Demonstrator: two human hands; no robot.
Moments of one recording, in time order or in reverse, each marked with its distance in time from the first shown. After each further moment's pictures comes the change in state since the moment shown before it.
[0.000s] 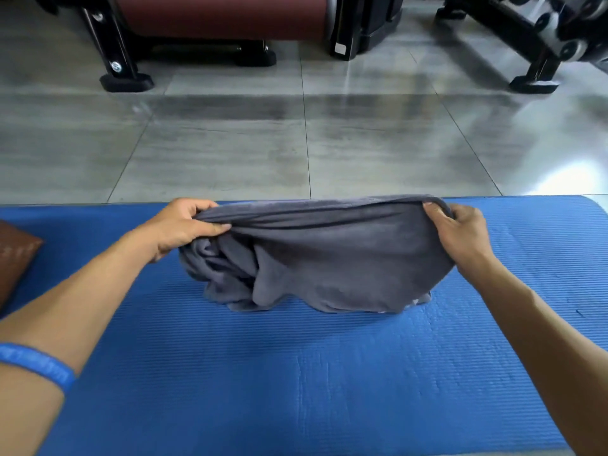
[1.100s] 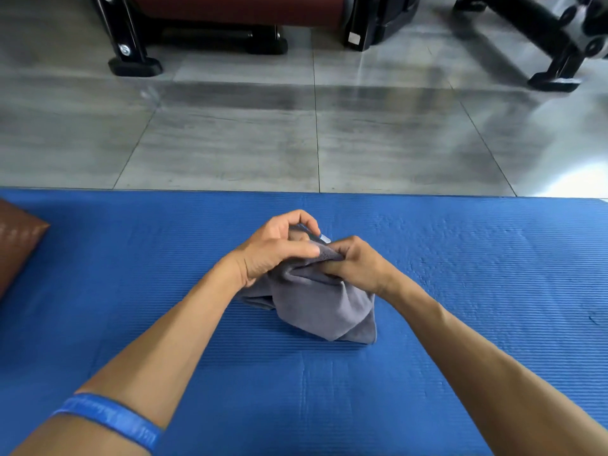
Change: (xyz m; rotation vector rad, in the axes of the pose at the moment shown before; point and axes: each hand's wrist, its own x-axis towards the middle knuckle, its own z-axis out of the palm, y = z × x) left_hand -0.014 0.017 0.107 -0.323 -0.351 0.148; right_hand -0.076 -0.041 0.106 0.075 -0.900 -0.309
